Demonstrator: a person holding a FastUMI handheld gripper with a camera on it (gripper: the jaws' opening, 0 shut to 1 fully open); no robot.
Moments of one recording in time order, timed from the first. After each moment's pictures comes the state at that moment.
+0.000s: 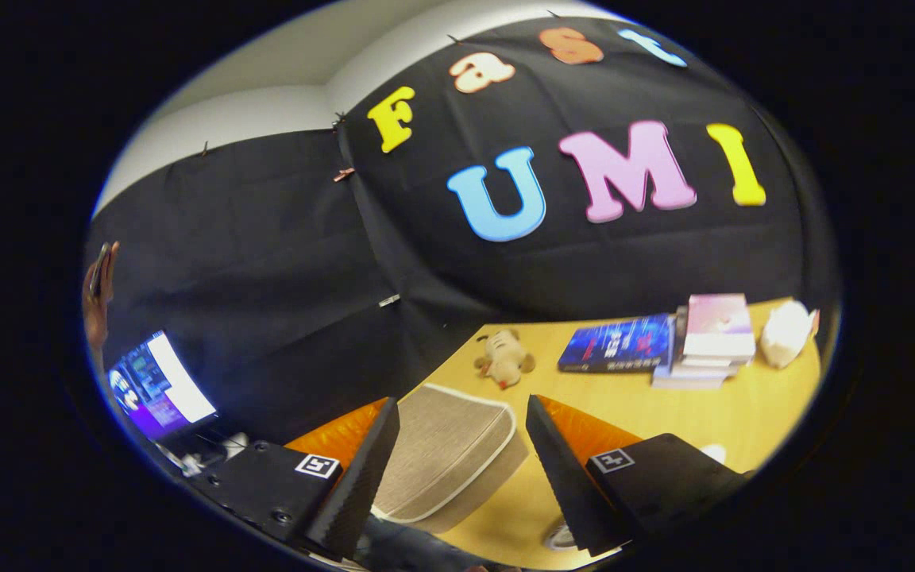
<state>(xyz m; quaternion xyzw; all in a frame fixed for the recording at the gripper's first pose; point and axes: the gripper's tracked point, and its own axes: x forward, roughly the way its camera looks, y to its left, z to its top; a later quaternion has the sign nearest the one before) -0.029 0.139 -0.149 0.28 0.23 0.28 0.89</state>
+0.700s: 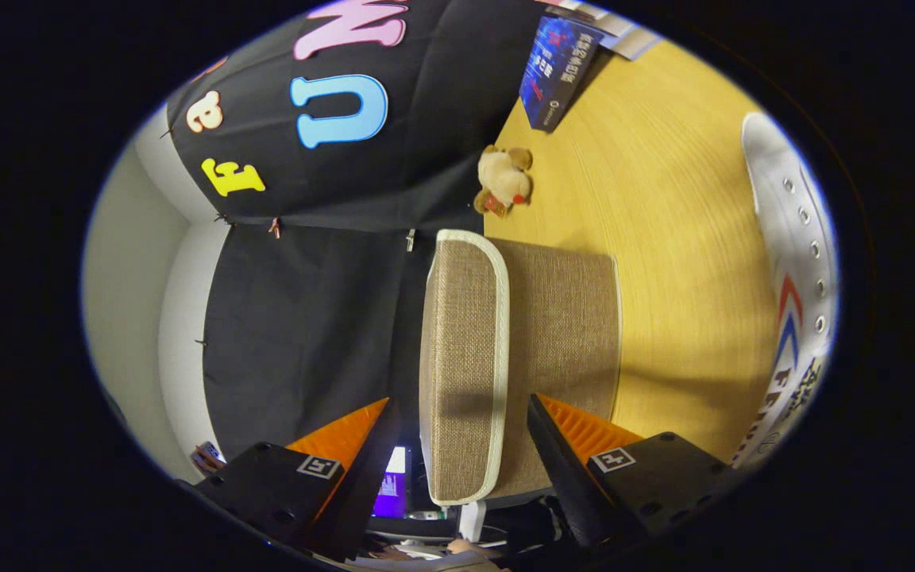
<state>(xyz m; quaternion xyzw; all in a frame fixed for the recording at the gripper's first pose) -0.052 0.228 -0.294 0.61 0.45 0.32 0.57</state>
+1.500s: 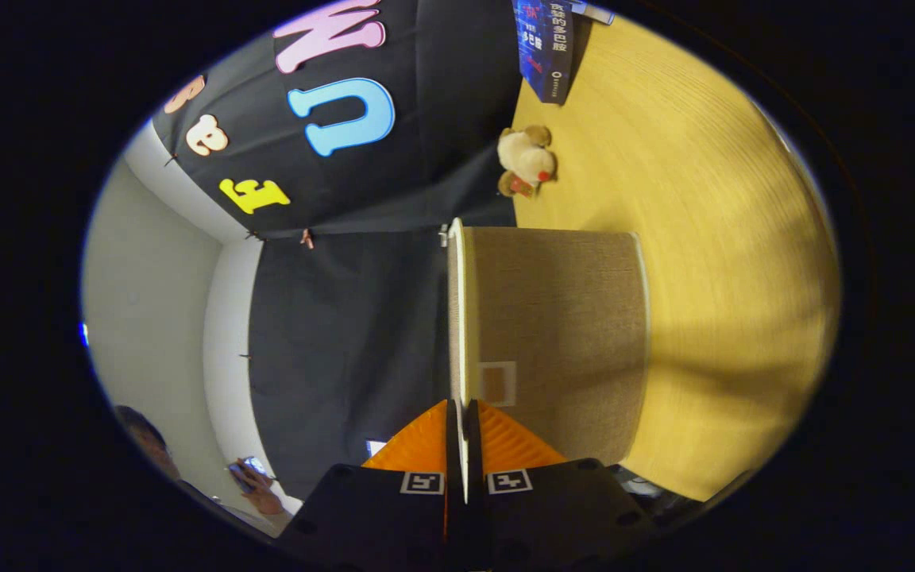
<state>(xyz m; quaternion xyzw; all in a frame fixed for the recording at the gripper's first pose) -0.040 0.235 -0.253 0.67 0.39 0.36 0.52</state>
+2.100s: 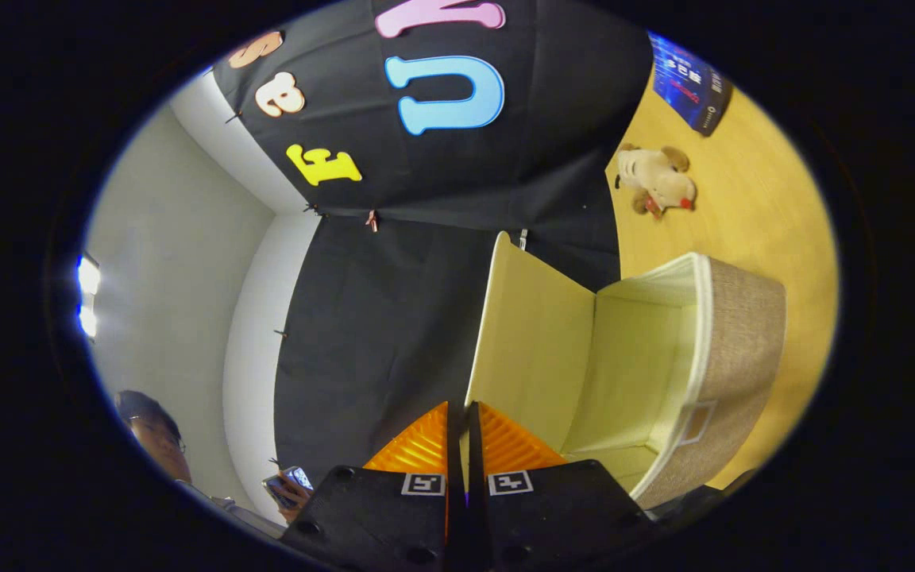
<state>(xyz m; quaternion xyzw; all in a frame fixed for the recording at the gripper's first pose) 0.005 0.293 -0.126 0.64 0.32 0.43 0.56</state>
